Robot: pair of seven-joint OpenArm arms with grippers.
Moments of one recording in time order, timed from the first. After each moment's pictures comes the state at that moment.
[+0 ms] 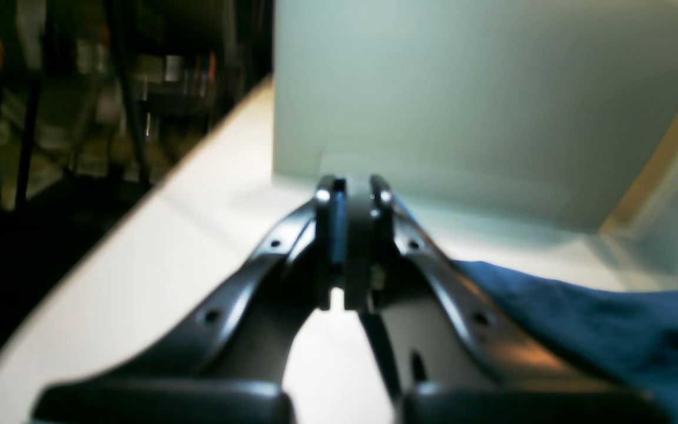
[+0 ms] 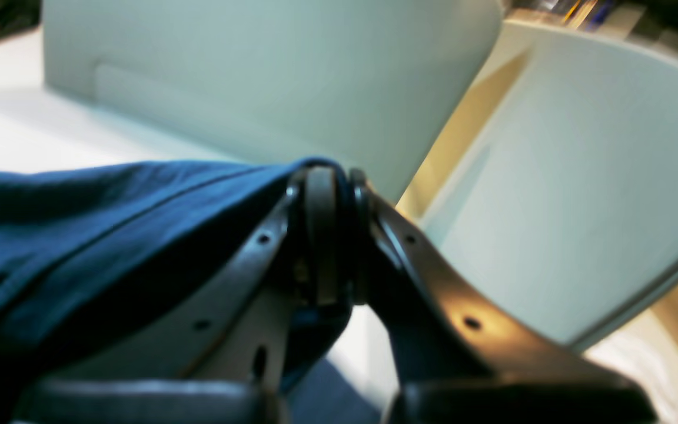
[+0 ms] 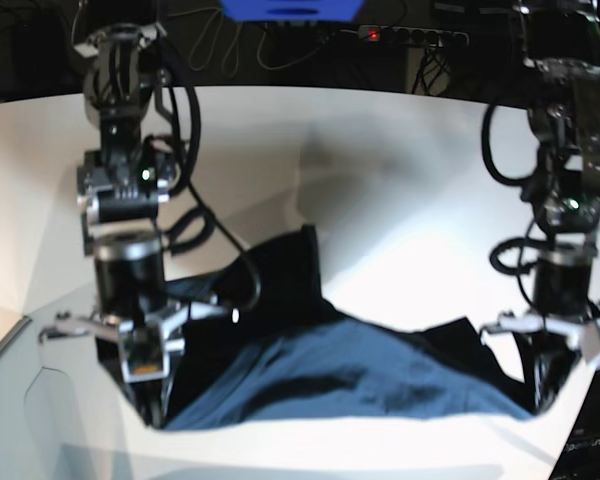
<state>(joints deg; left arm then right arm) 0.0 -19.5 -4.8 103.2 -26.8 0.1 3.6 -1.3 0.7 -6.8 114.9 -24.5 1.1 -15.3</state>
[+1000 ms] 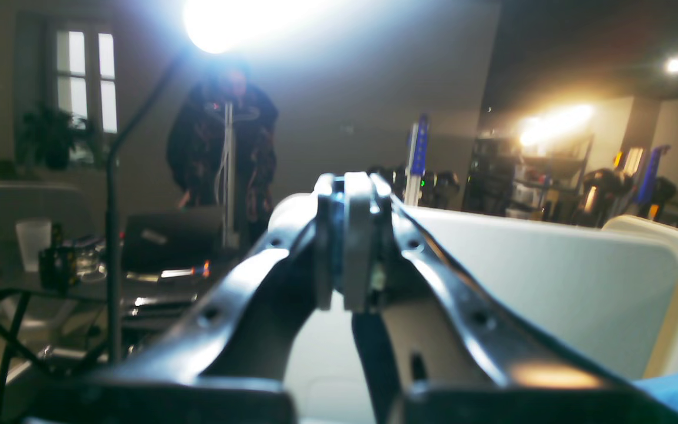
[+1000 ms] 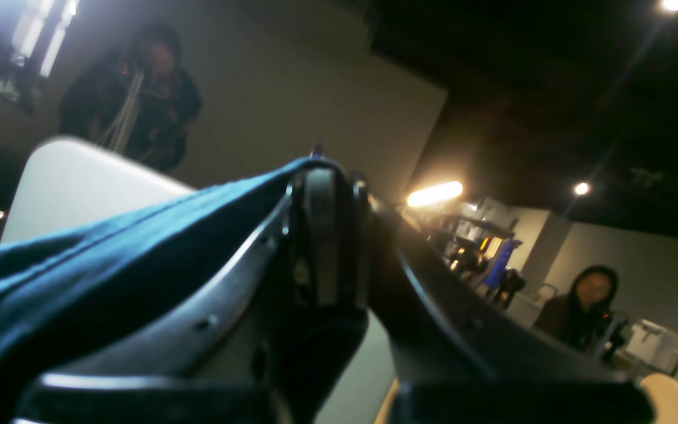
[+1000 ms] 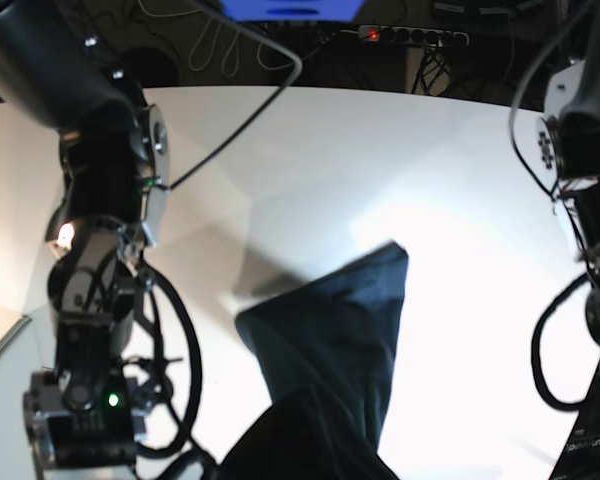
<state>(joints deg) -37.9 -20.0 -4.9 97.6 -26.8 0.3 14.1 37.9 -1.4 -8.6 110.8 -24.7 9.0 -20.9</state>
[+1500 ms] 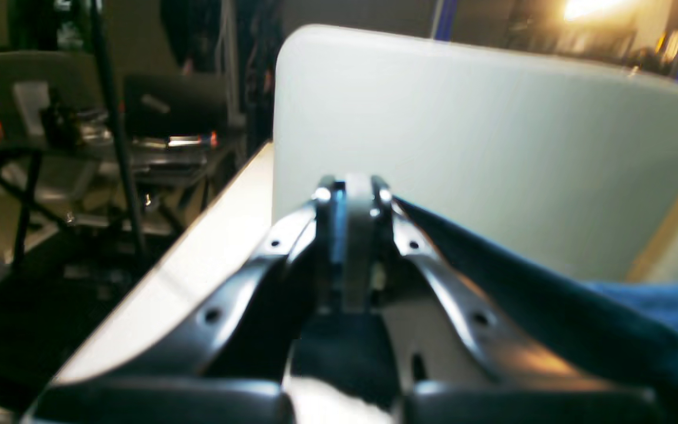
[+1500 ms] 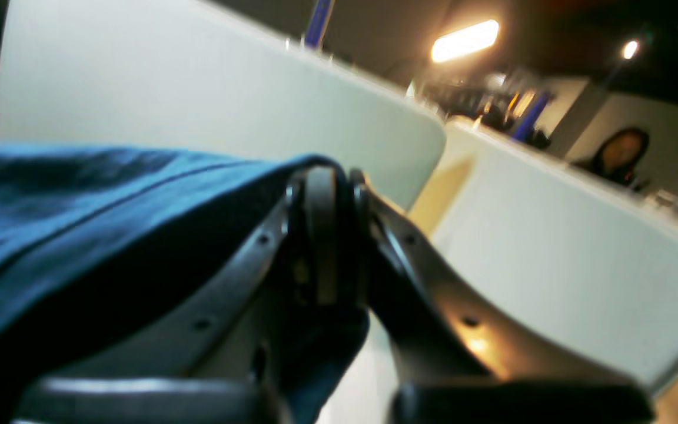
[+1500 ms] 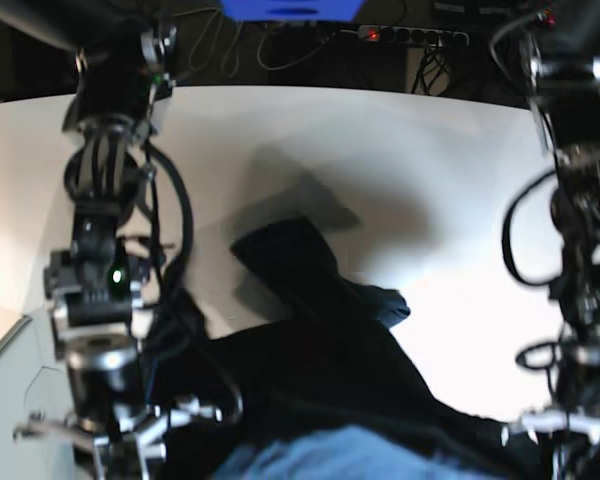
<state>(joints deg) -15.4 -18.7 -5.4 100.0 -27.0 0.4 12.7 14.5 -1.4 -1.9 112.7 -24.9 9.0 -22.3</state>
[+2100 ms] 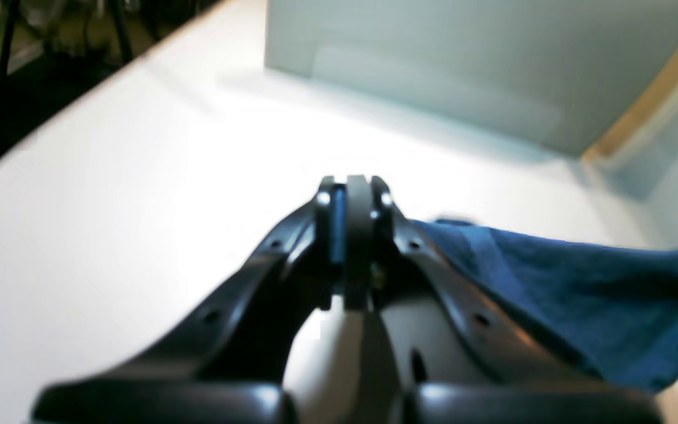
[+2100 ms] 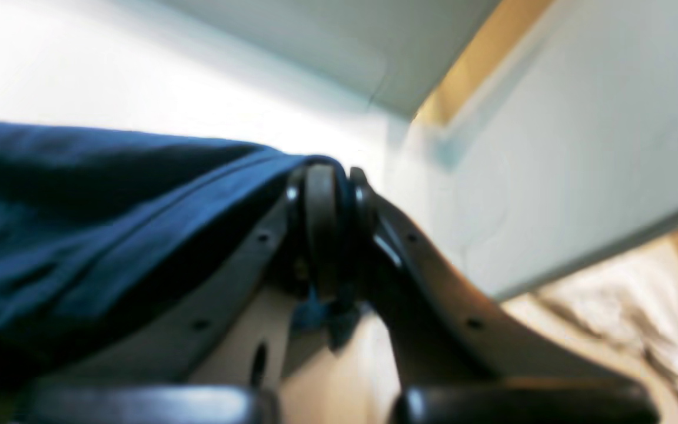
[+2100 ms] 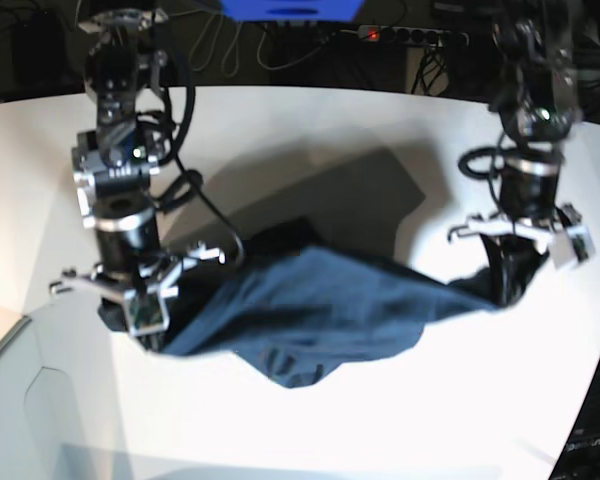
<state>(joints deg) 19.3 -10.6 -6.9 111.4 -27.1 0.3 7.6 -8.8 -1.2 -0.8 112.6 -24.9 9.0 -22.4</state>
